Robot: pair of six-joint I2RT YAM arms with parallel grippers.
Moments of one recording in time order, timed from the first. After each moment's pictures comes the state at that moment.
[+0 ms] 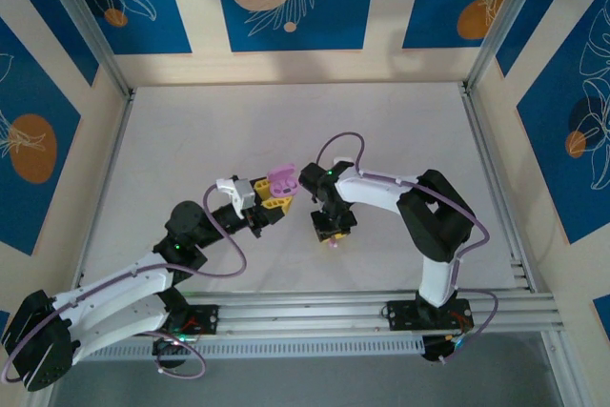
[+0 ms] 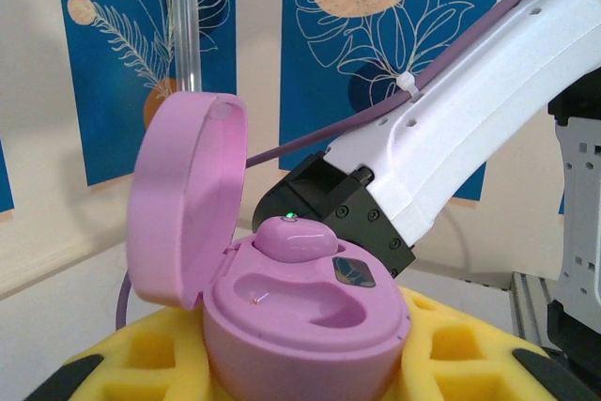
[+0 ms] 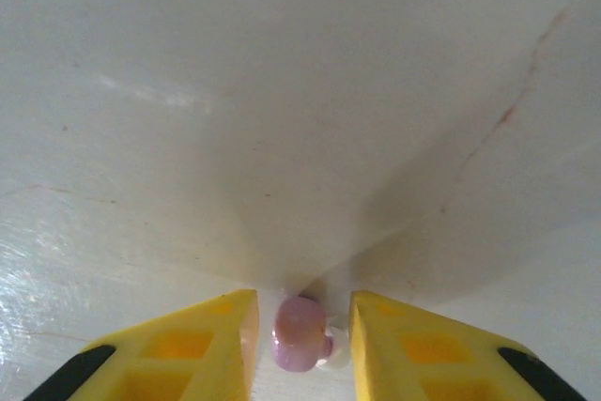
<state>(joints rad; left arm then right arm) -0.80 0.86 0.39 0.68 0.34 -0.10 0.78 1.84 1.18 -0.98 -0.12 0.49</state>
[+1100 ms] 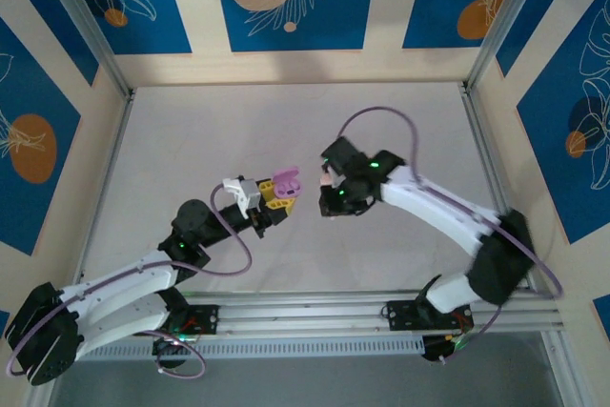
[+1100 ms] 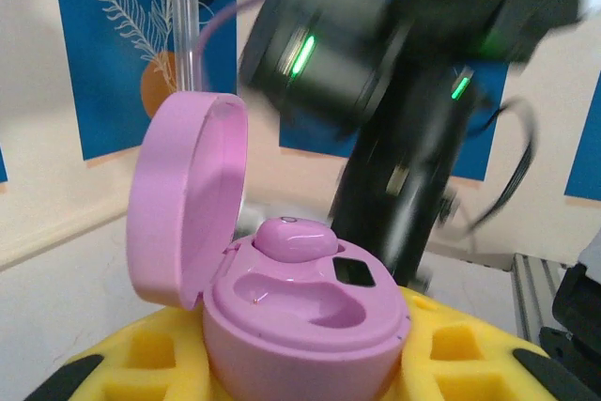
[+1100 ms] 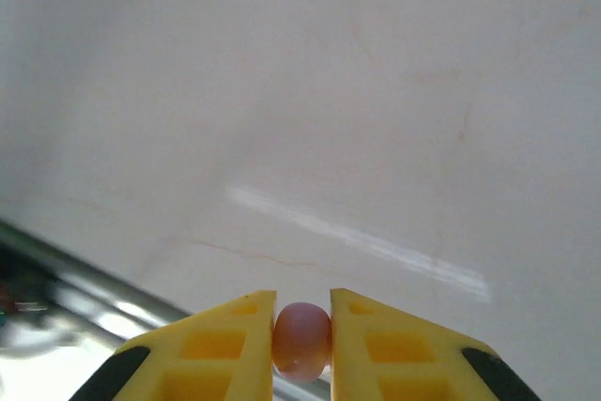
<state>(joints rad) -0.80 0.93 0.38 0.71 0.34 -0.10 0.72 1.36 1.20 -0.96 -0.18 0.57</state>
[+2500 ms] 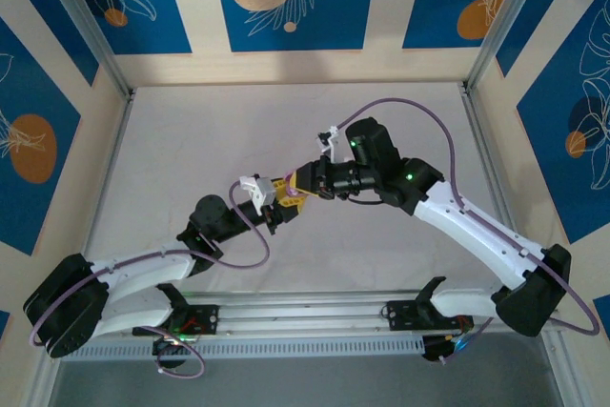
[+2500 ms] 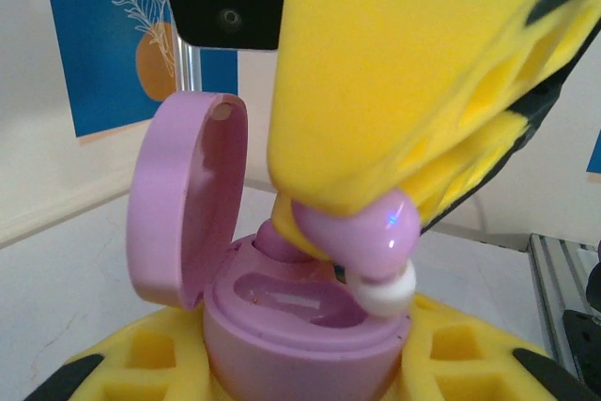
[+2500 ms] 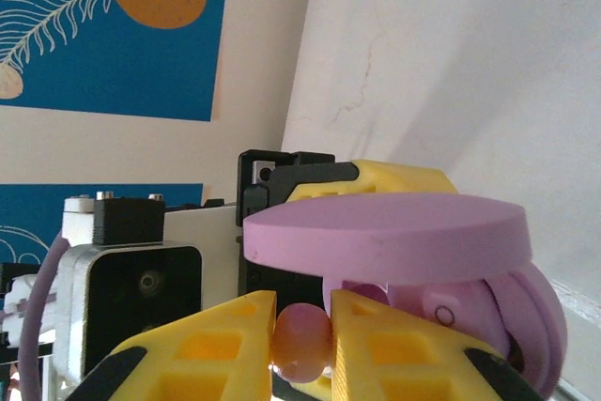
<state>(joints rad) -0.81 1.12 0.39 0.86 0.33 -0.08 0.75 1.23 1.19 -0.52 -0.55 0.95</state>
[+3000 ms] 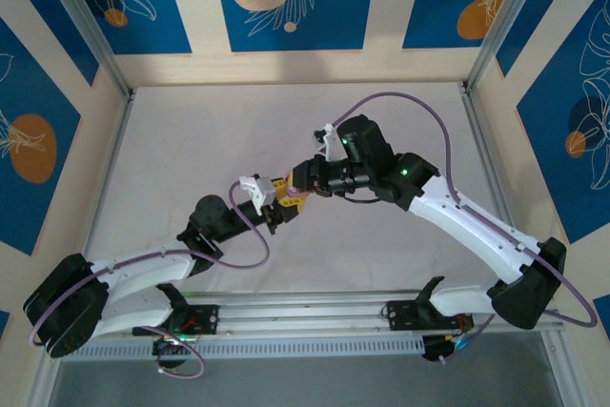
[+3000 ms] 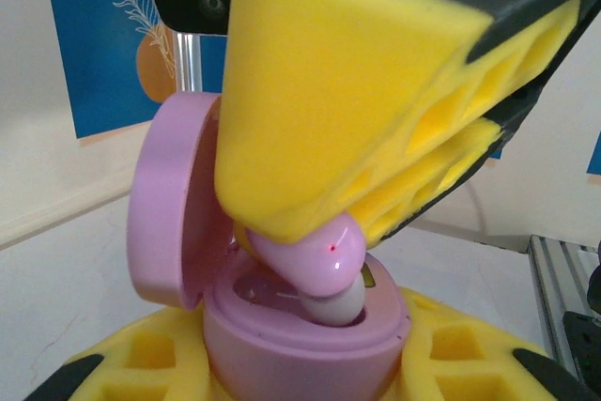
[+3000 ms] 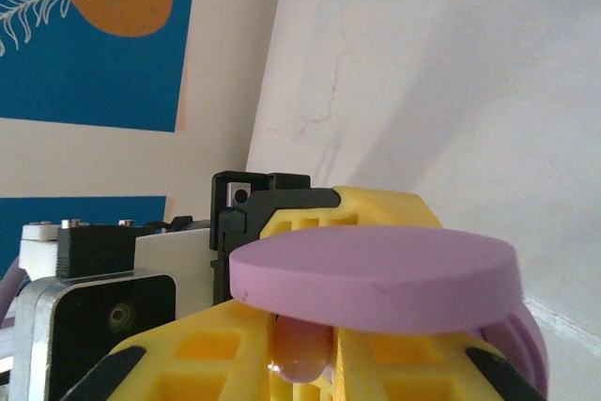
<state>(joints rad) -0.81 1.12 0.39 0.86 0.33 -0.08 0.79 1.28 1.28 -0.62 -0.46 0.89</state>
